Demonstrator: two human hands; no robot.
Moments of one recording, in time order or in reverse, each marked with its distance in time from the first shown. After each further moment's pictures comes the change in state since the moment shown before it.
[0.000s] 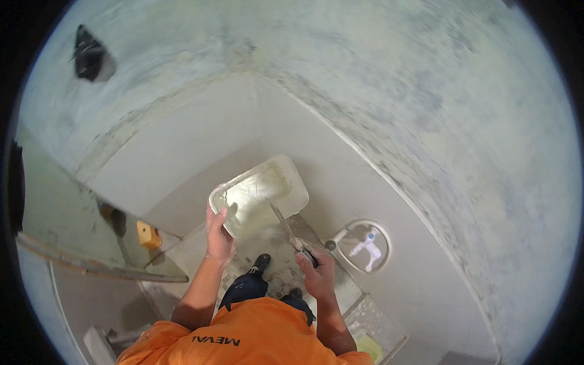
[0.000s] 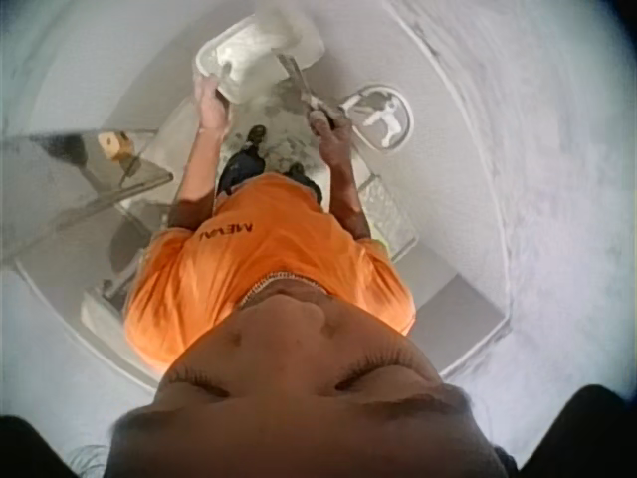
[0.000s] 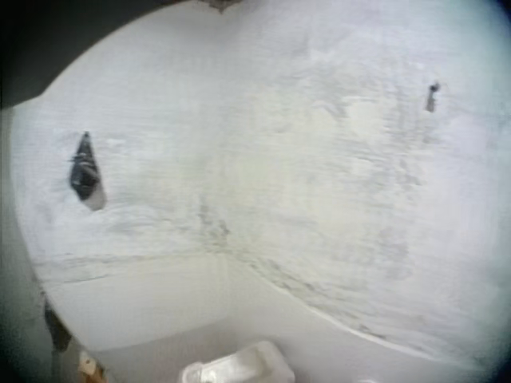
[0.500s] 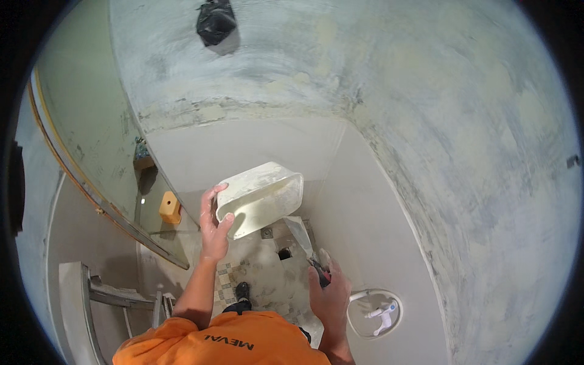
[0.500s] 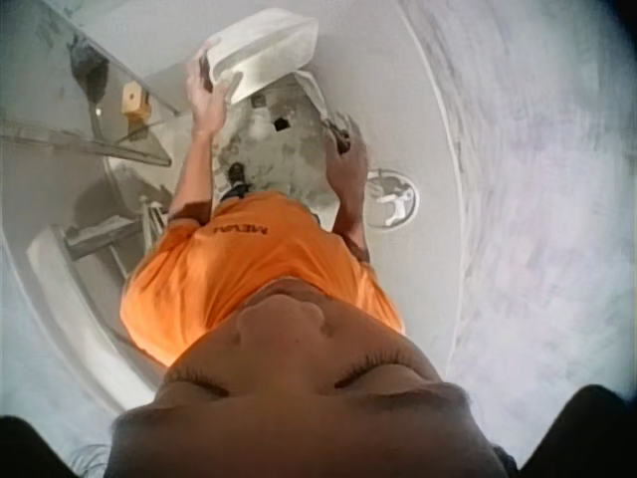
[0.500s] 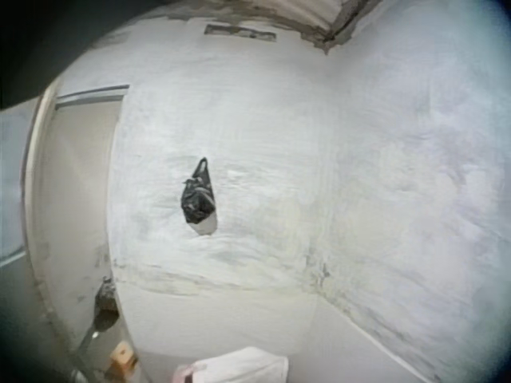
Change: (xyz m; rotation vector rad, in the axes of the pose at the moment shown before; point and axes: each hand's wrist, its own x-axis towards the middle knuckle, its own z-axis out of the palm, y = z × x) left_hand 0.021 0.018 -0.056 0.664 0.215 0.778; right_hand 0.085 -0.016 0.018 -0.665 -0.150 -0.146
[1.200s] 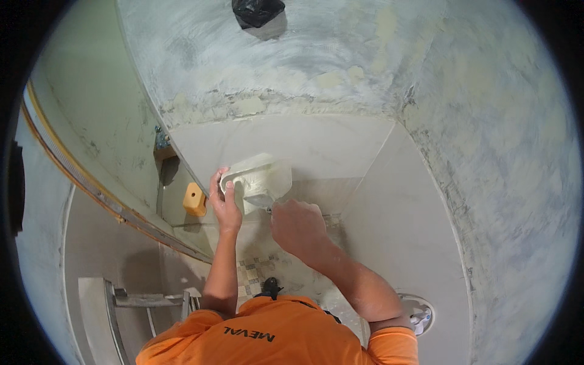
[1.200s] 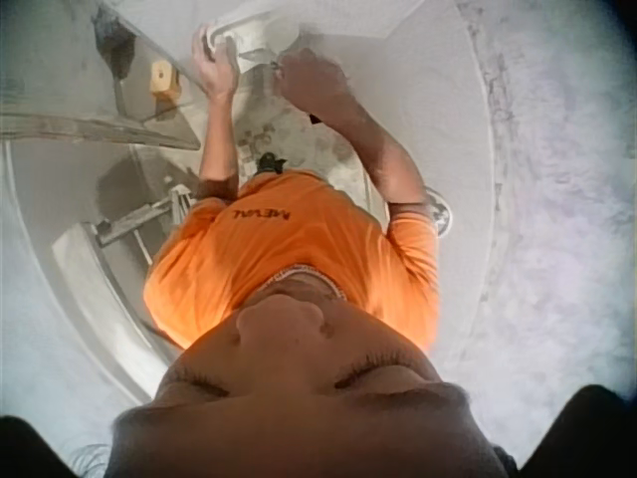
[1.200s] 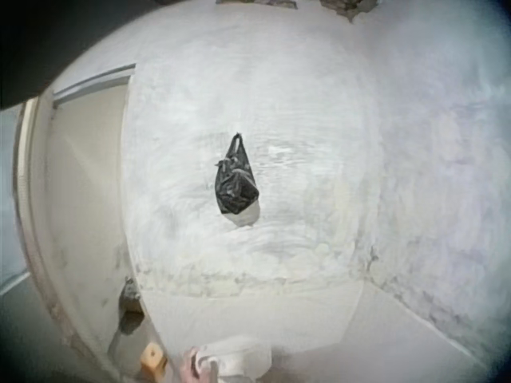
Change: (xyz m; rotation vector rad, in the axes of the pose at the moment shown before) left_hand 0.105 -0.109 -0.130 0.262 0.350 0.017; right_hand 0.136 -0.164 0.190 -0.658 -0.572 -0.575
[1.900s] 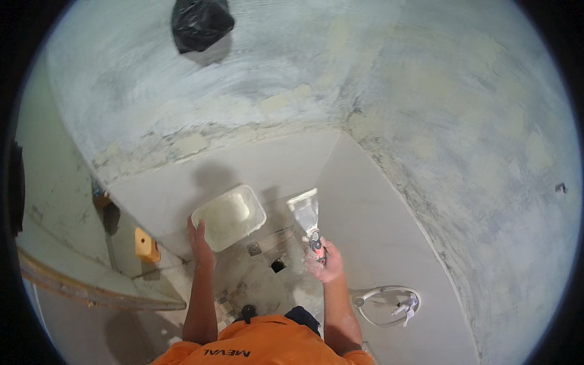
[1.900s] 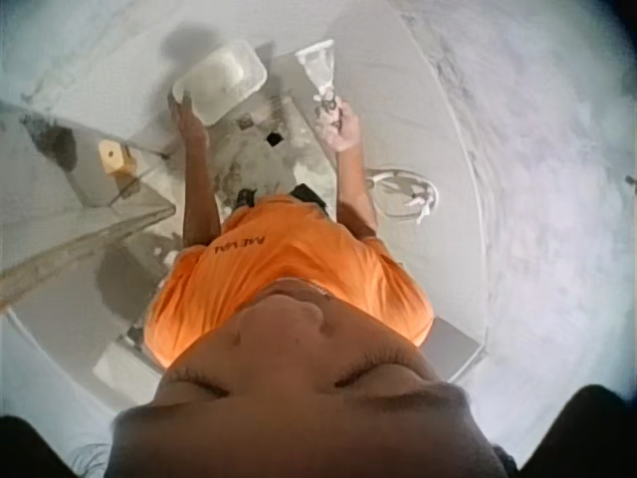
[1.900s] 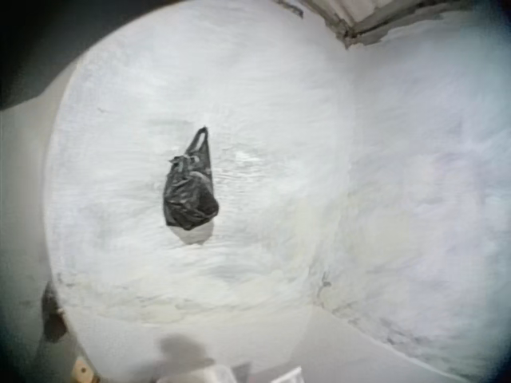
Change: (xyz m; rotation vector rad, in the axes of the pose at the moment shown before) left_hand 0.034 -0.103 0.016 -0.254 -0.142 -0.646; right_hand -0.022 0.145 0.131 2.329 0.262 0.240
